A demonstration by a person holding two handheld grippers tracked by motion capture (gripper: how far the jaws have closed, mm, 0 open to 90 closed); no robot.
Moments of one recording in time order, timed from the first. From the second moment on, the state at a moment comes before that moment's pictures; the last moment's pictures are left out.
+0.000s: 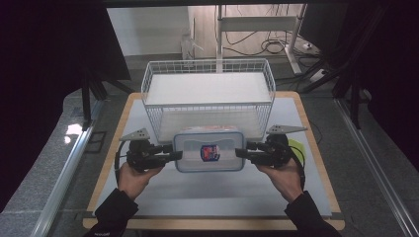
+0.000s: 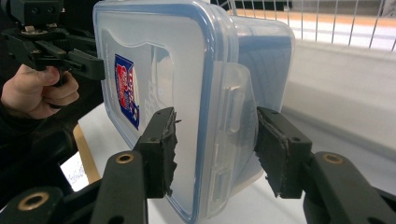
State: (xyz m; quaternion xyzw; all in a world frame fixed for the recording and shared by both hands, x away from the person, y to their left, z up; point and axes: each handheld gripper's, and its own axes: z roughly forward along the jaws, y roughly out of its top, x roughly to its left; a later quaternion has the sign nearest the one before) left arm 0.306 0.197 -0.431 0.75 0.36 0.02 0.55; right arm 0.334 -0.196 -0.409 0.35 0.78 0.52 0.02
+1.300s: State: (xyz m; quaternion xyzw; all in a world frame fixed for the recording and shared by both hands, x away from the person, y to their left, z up) left arm 0.382 0.213 -0.333 0.74 0.37 0.06 0.56; right arm 0.421 -0.178 -0.317 0.34 0.75 0.56 0.04
